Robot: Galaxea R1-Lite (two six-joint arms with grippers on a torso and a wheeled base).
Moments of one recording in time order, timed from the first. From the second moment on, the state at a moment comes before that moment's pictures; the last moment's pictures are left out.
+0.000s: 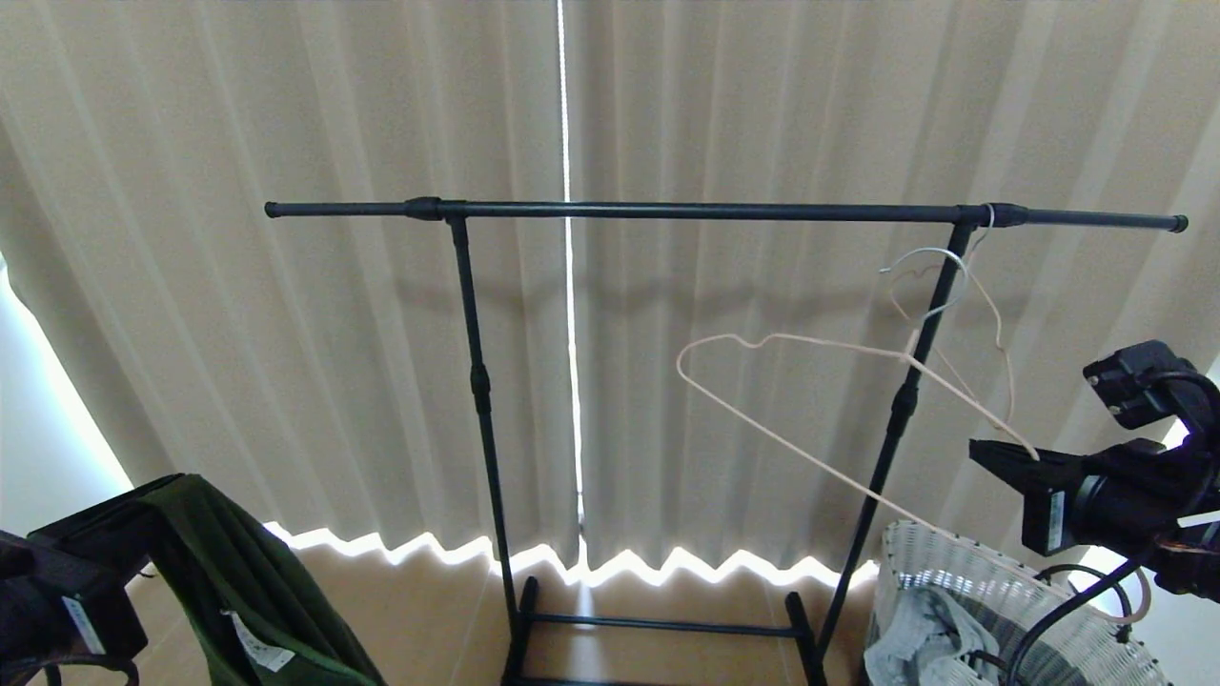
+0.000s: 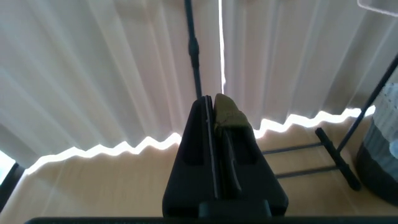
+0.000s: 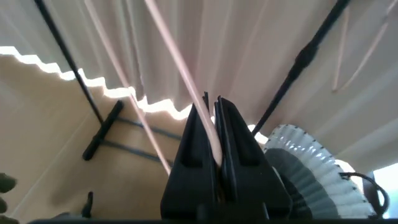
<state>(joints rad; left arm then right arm) -0.21 0.93 -0.29 -0.46 0.06 0.12 0.21 1.34 -0.41 -0.56 0.00 -0.03</state>
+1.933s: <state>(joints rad) -0.37 1.65 -0.78 -0.54 0.52 -0.07 0.83 1.60 -0.53 -0.72 -0.12 0.26</state>
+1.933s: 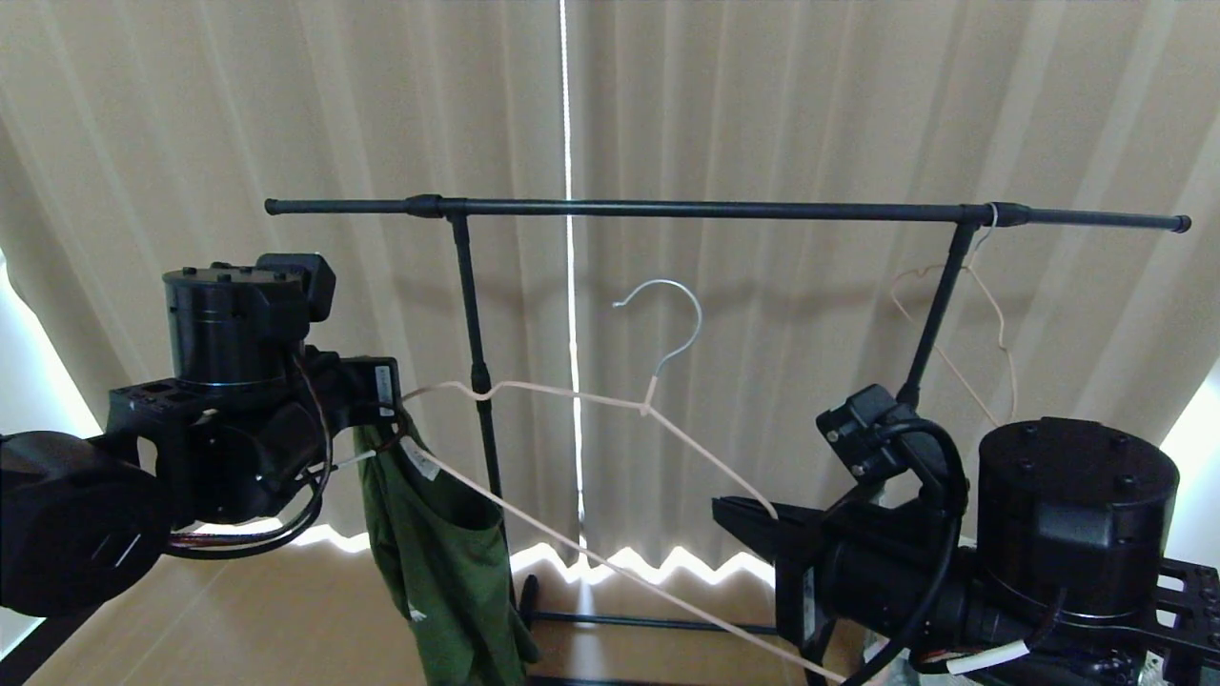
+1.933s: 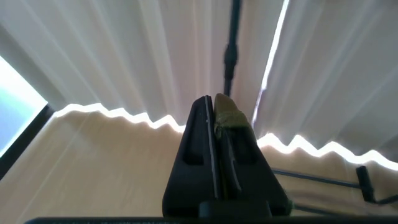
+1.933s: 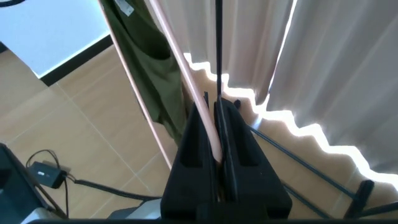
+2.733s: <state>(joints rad) -0.43 1.63 -0.77 -0.57 0.55 -0.07 0.85 1.65 -0.52 -0.82 -0.12 0.25</state>
